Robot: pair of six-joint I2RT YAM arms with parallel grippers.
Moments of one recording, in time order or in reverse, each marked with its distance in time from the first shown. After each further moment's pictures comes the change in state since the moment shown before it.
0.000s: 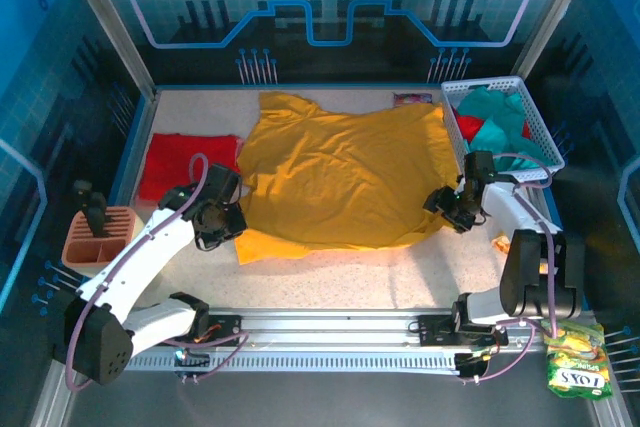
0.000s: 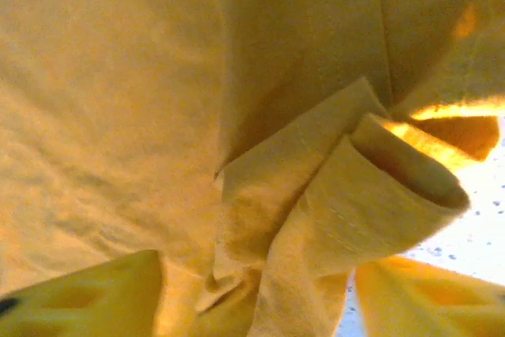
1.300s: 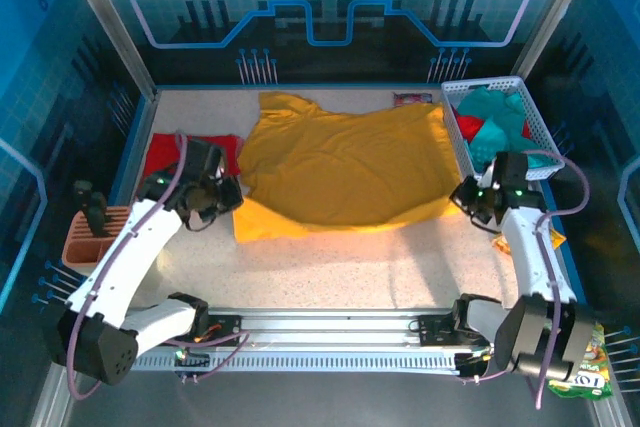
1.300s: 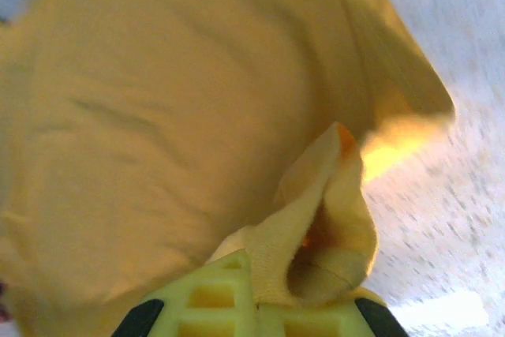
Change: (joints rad) left arm 0.088 0.005 0.272 0.014 0.106 0.114; right arm -0.113 -0.320 0.034 0.023 -0.060 0.022
